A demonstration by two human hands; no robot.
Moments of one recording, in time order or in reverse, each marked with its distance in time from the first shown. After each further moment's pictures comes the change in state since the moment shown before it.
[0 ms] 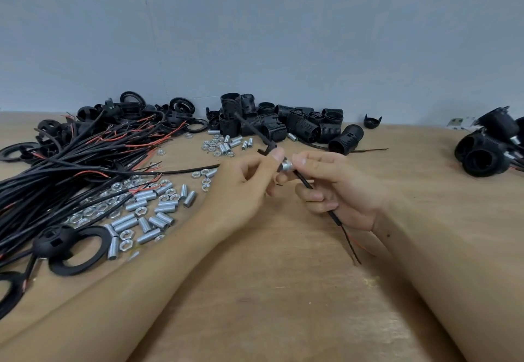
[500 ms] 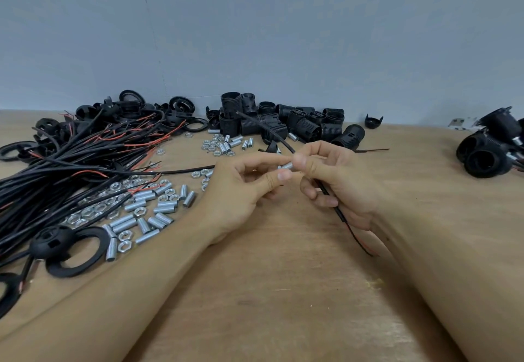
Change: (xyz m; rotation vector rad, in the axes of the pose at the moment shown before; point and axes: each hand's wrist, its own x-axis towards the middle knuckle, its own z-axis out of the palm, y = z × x) left_hand -0.001 -0.005 -0.003 -0.279 -0.106 0.015; right_hand 0.005 0.002 0.000 -0.121 0.202 -0.148
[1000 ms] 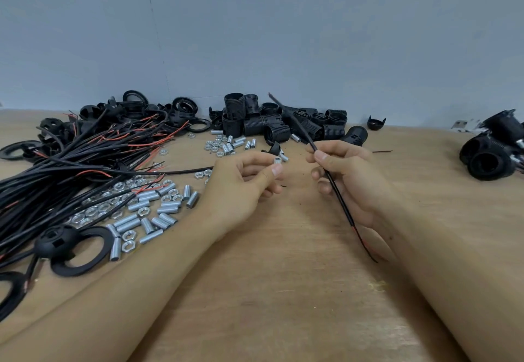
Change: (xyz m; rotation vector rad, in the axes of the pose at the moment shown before) left_hand 0.005 -0.006 -0.004 0.037 0.123 -0.133; right_hand 0.006 0.004 -0.009 0.075 0.242 0.006
